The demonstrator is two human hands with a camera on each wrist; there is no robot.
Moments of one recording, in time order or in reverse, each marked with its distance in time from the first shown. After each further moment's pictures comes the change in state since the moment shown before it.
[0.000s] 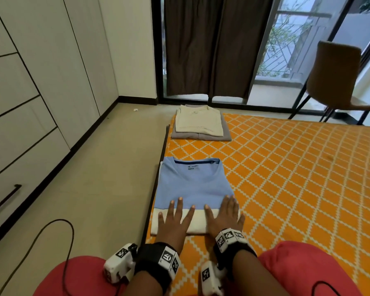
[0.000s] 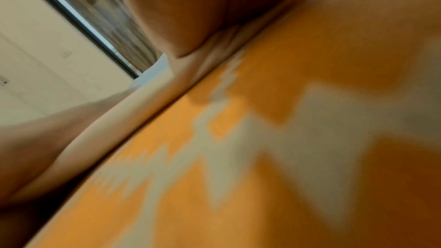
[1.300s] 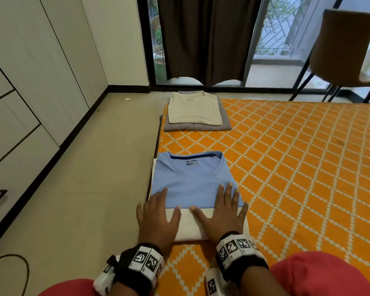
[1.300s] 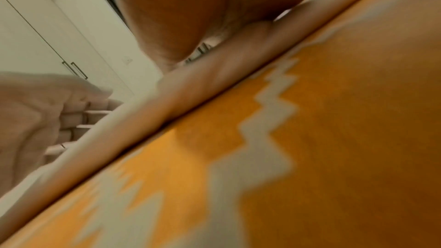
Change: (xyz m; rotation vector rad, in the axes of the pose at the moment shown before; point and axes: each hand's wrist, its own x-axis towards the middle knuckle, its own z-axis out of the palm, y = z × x) left_hand 0.030 -0.035 -0.007 -0.495 0.367 -0.219; right_hand 0.014 -0.014 -0.006 -0.105 0.044 -0.171
